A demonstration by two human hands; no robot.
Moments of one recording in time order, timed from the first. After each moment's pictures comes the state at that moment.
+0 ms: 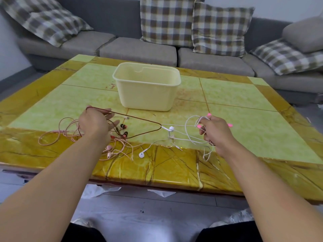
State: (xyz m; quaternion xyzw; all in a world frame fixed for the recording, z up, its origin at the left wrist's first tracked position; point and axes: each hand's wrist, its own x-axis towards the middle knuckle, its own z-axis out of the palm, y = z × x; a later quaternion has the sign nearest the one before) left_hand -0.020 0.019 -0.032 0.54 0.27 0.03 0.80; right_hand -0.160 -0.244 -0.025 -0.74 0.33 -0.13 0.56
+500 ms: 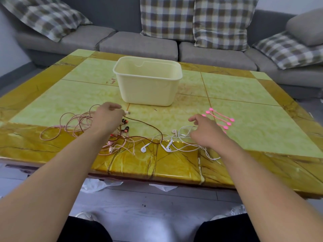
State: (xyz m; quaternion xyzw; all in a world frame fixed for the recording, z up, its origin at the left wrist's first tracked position) left_hand -0.036 0.023 -0.029 0.84 0.03 -0.06 0.54; right_hand -0.155 -0.226 -0.035 -0.95 0.24 0.02 0.21
